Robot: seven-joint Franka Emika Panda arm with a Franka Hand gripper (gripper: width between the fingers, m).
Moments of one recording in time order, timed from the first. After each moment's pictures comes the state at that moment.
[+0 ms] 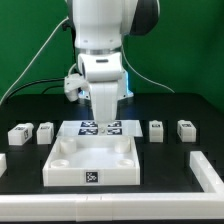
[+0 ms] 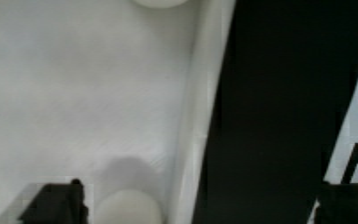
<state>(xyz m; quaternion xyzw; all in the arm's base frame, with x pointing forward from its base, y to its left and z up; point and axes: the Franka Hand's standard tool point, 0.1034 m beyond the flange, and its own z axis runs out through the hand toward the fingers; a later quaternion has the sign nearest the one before) 0.420 -0.025 0.041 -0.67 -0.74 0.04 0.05</state>
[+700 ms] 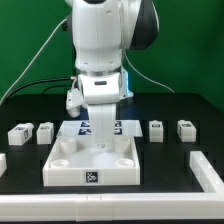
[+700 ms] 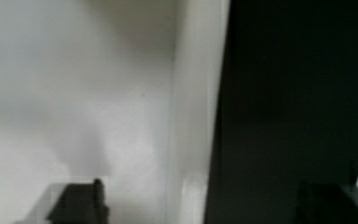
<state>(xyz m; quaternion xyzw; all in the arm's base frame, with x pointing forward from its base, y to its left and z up) 0.420 -0.021 0.017 -0.69 -0.72 0.05 0.06</state>
